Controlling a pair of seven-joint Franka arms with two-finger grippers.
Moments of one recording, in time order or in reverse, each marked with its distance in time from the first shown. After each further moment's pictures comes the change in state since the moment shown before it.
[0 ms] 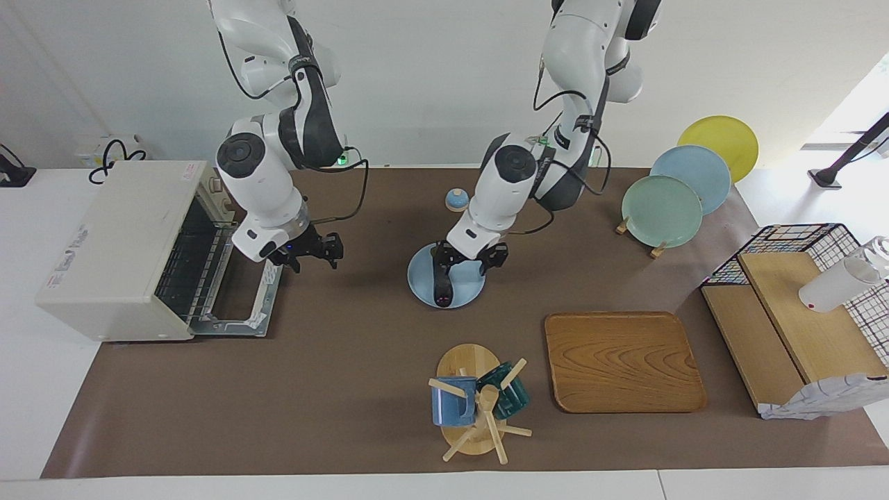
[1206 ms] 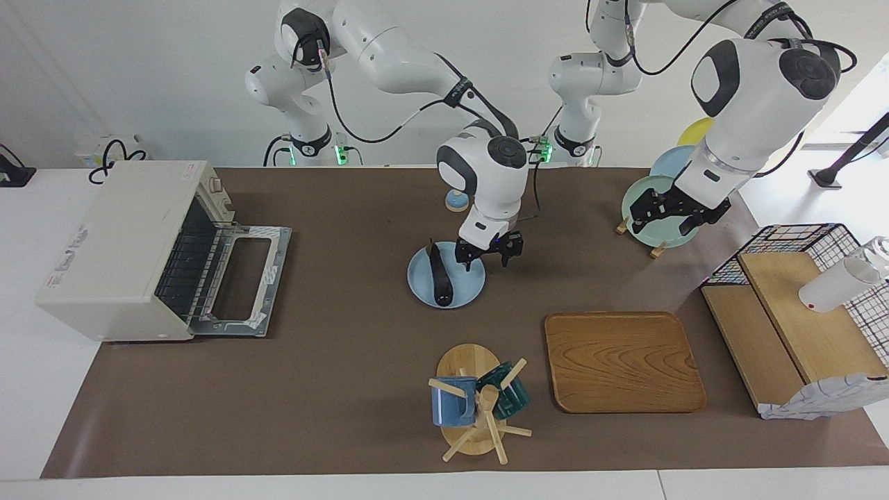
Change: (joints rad) left arm 0.474 -0.238 0.009 0.118 0.142 -0.504 0.482; right arm 0.572 0.441 0.006 0.416 -0.131 0.105 0.576
